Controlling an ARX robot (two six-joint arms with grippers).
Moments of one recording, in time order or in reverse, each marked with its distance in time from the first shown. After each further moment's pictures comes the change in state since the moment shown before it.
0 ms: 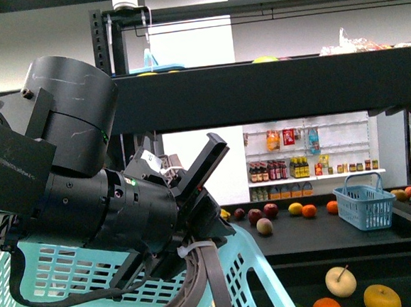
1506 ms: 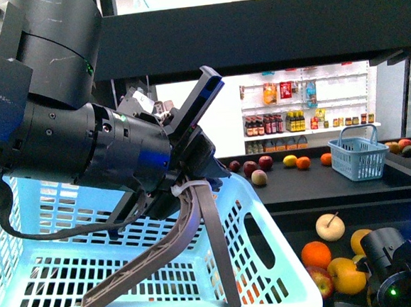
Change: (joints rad) left arm -0.001 0.002 0.001 0.000 0.002 -0.001; right arm 0.072 2.343 1.767 -0.123 0.124 0.153
